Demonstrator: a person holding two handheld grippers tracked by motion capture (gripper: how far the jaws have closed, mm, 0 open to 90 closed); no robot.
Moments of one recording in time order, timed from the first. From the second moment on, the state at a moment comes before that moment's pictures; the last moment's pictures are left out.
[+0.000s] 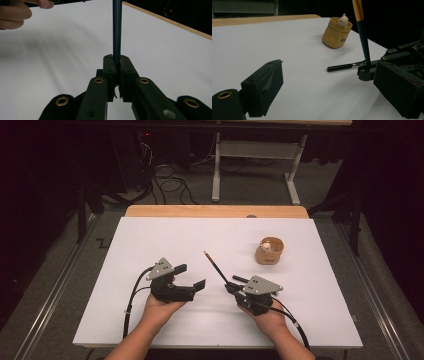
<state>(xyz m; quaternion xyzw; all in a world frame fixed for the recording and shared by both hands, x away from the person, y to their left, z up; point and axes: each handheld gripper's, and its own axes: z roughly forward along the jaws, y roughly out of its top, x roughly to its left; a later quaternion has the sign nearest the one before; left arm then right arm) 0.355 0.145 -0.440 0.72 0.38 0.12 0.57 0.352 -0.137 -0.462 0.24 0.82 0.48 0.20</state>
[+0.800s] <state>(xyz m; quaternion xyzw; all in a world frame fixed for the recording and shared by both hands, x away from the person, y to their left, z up) 0.356 0.132 -0.443 0.69 0.37 0.08 0.62 0.350 -0.134 -0.465 0.24 0.82 0.49 0.19</state>
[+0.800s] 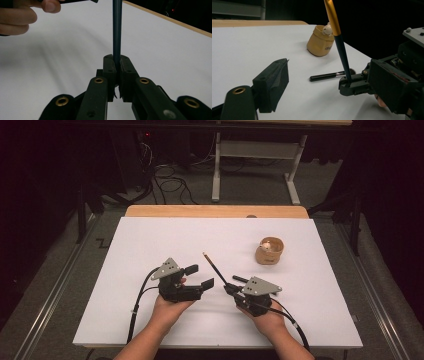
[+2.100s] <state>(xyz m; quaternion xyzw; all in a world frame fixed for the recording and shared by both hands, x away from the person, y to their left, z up) 0.362 0.152 -0.451 0.63 0.36 -0.01 0.69 0.344 -0.120 -0.469 0.21 0.83 0.48 0.18</state>
